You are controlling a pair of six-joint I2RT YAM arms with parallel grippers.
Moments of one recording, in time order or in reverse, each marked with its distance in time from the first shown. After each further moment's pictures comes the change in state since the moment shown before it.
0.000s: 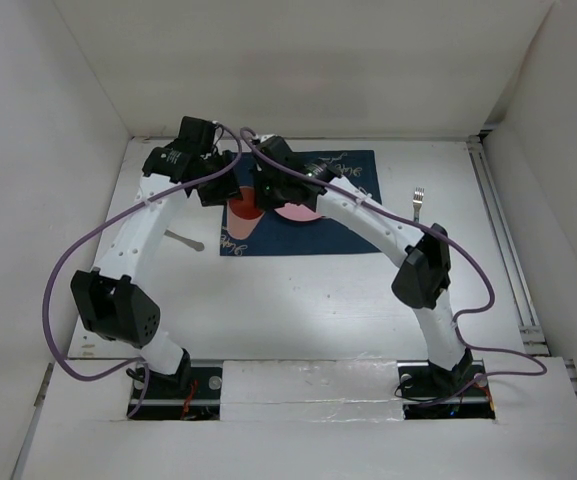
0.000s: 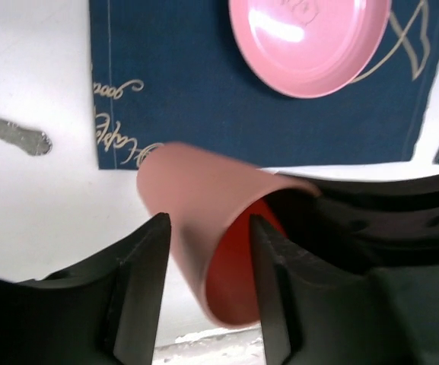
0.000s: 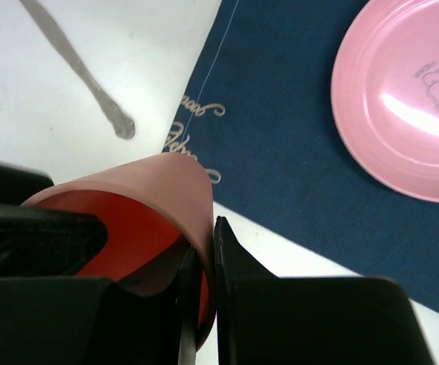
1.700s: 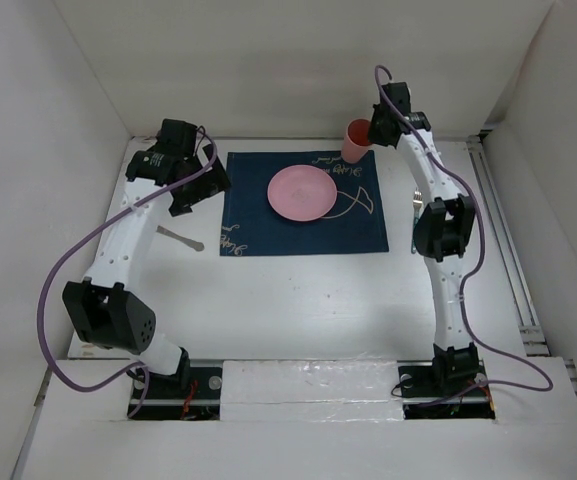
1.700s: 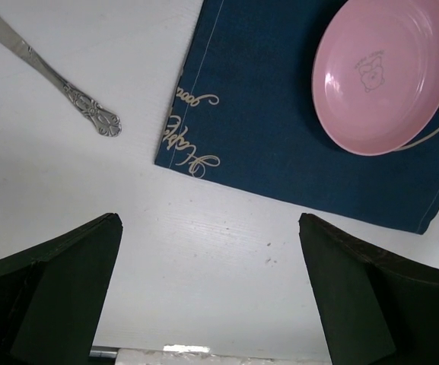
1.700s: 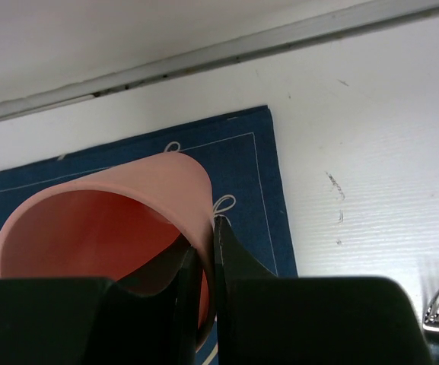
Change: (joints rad) left arm 0.090 -0.050 -0.023 -0.029 -0.152 -0.135; right arm -0.655 0.353 0.409 -0.001 0.042 -0.084
